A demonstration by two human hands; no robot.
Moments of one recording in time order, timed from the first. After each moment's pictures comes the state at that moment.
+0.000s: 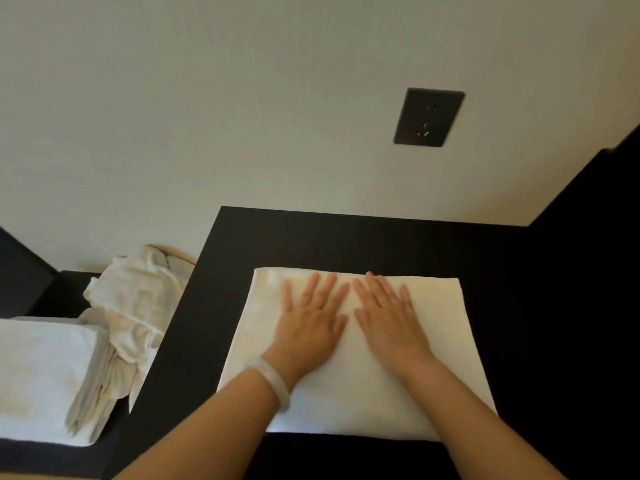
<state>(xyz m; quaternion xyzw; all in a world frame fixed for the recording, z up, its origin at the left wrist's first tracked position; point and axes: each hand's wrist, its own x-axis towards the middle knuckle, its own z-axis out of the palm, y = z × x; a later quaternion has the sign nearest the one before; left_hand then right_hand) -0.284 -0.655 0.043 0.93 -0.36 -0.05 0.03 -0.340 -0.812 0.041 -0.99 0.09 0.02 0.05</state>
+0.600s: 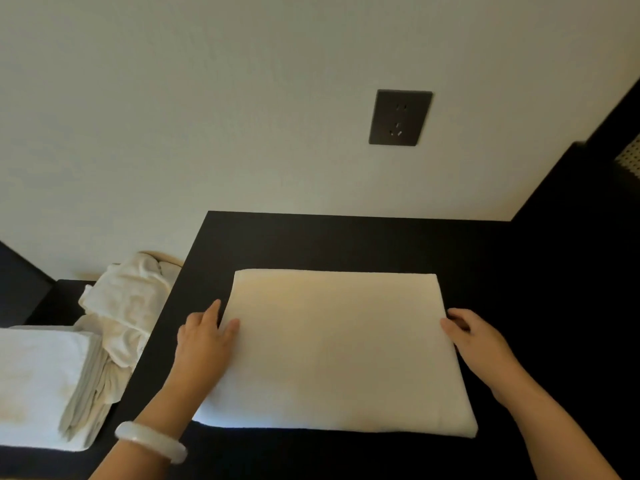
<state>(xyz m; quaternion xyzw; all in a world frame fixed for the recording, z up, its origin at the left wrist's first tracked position) -0.285 -0.555 0.053 0.96 0.02 -0.14 0.26 -0.426 -0.910 0.068 -0.83 0.42 0.01 0.37</state>
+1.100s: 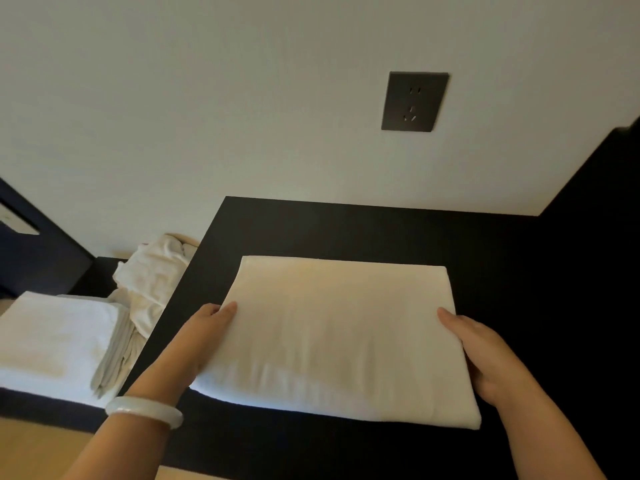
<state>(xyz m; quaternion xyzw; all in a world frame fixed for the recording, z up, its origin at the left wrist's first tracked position) -0.305 -0.558 0.080 0.86 0.19 -0.24 0.41 -0.426 -0.919 0.061 -0.62 0.44 0.08 0.65</state>
